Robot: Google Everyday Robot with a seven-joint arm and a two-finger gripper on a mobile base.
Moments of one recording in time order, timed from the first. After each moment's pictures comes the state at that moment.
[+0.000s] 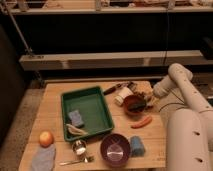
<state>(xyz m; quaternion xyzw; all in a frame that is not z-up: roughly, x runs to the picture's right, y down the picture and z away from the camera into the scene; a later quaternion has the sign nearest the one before) 0.285 0.081 0.907 -0.33 -0.28 -0.02 0.90</state>
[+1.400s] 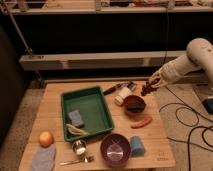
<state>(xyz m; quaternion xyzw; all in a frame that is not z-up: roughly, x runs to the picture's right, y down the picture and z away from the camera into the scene) 0.259 -0.035 0.736 -0.17 -0.31 -0.13 0.93</state>
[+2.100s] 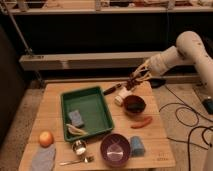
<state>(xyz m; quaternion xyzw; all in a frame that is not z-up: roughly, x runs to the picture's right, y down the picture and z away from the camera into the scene) 0.155 -0.070 0.714 -0.13 -0.42 -0.19 0.88</state>
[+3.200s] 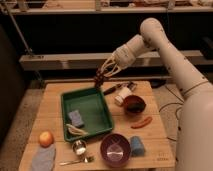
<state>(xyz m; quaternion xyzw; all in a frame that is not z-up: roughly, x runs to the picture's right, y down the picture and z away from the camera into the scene) 0.004 -0.078 0.661 -0.13 -0.56 -0.31 0.75</state>
